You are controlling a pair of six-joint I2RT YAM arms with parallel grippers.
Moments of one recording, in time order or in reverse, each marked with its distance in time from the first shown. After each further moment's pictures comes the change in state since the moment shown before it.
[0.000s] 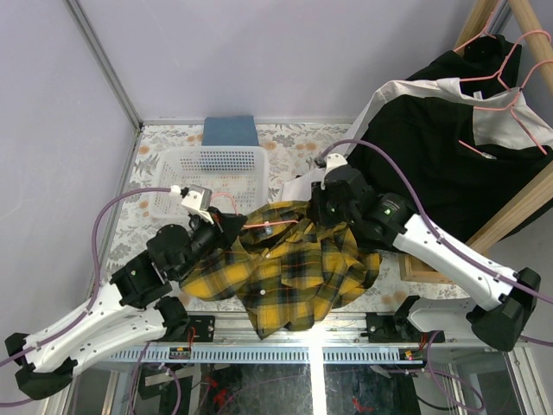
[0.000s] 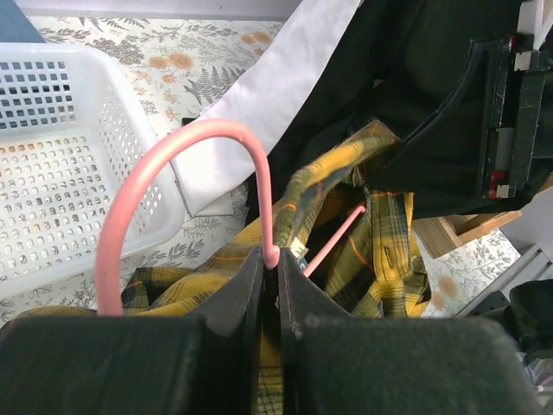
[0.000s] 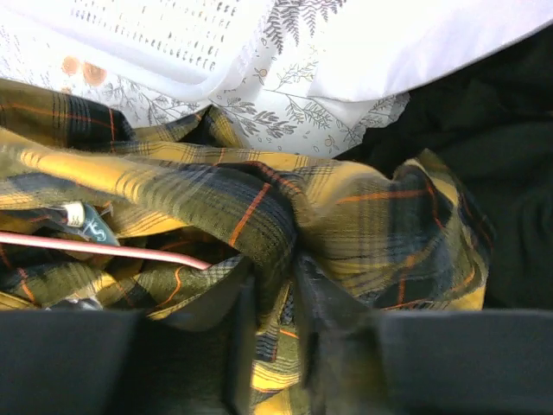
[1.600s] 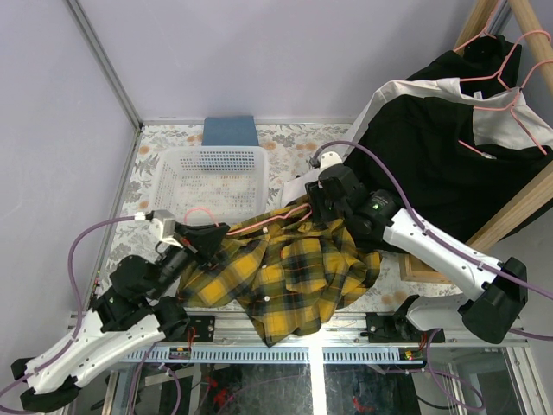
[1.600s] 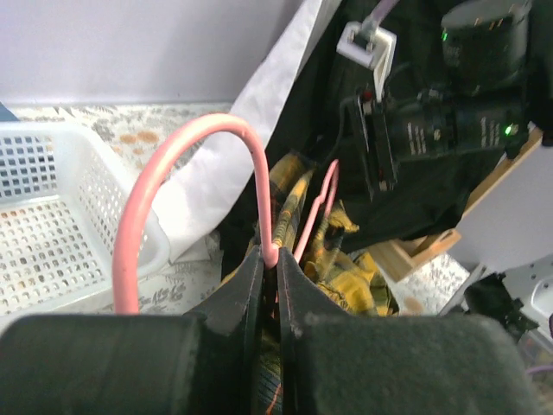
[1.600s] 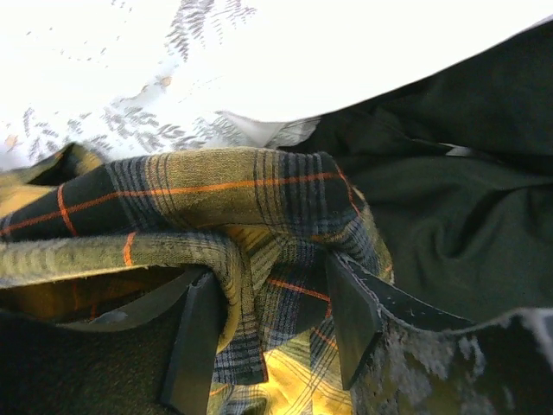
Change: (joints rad) left arm -0.003 -0.366 -0.180 0.087 0.085 0.087; right arm -0.045 0.055 -0.051 0.046 0.174 -0.182
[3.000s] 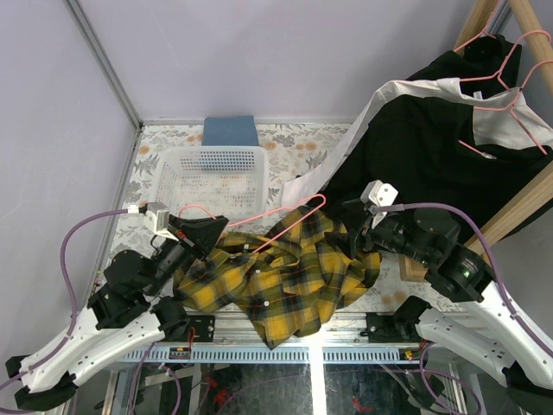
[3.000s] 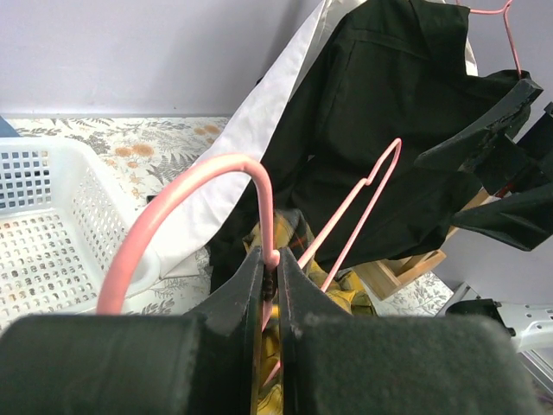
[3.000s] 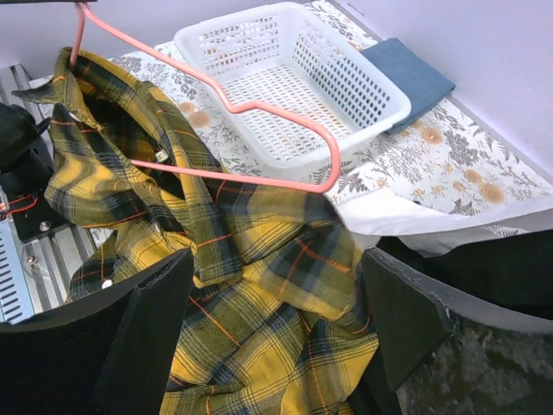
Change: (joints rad) left arm 0.000 0.048 0.077 0.006 -0.035 -0.024; right arm -0.036 -0.645 -0.255 0.205 -0.500 -0.377
